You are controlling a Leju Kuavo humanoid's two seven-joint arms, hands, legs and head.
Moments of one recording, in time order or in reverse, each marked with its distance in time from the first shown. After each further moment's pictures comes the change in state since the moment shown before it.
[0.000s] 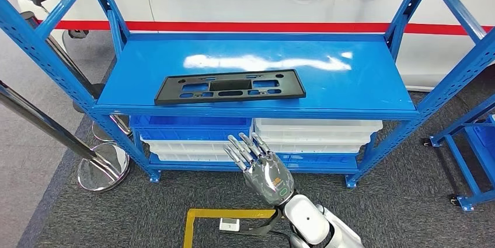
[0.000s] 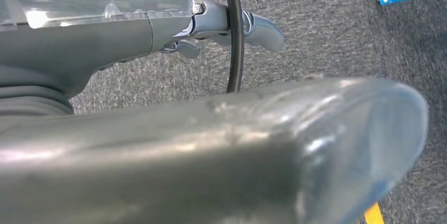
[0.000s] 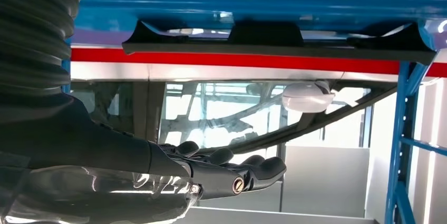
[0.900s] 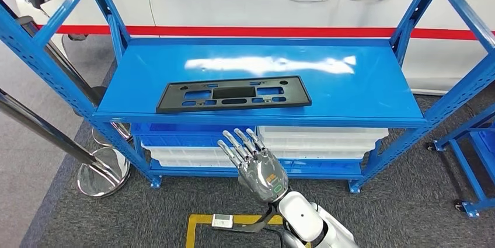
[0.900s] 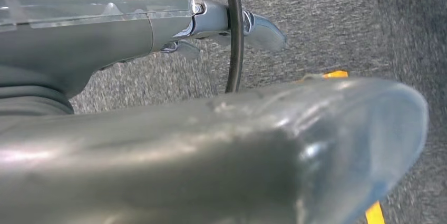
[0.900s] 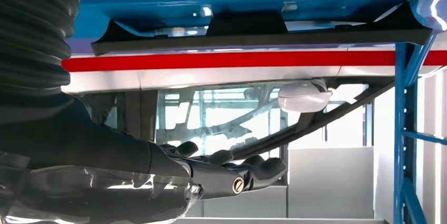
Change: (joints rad) left arm 0.013 0.044 -0.020 0.045 0.037 -0.106 0.031; right arm -0.011 0.034 0.007 0.012 -0.039 0.003 -0.006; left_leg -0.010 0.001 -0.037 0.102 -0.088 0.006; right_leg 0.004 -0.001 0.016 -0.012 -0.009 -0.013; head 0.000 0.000
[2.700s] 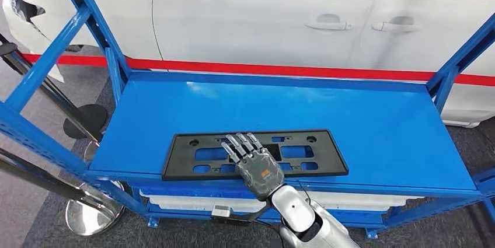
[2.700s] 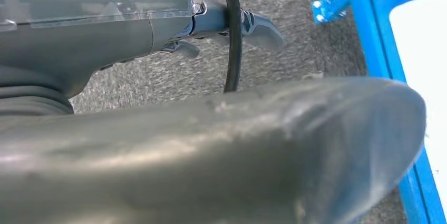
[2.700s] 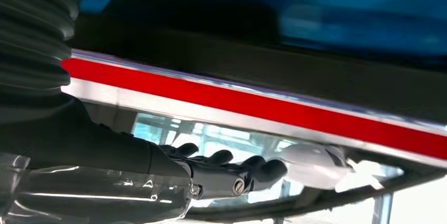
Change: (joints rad) left arm -0.009 0.006 -0.044 0.008 -0.008 0.011 0.027; right arm -0.048 0.037 -0.016 0.110 0.029 0.202 0.055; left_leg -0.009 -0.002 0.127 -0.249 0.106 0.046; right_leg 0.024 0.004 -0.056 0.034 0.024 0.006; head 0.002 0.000
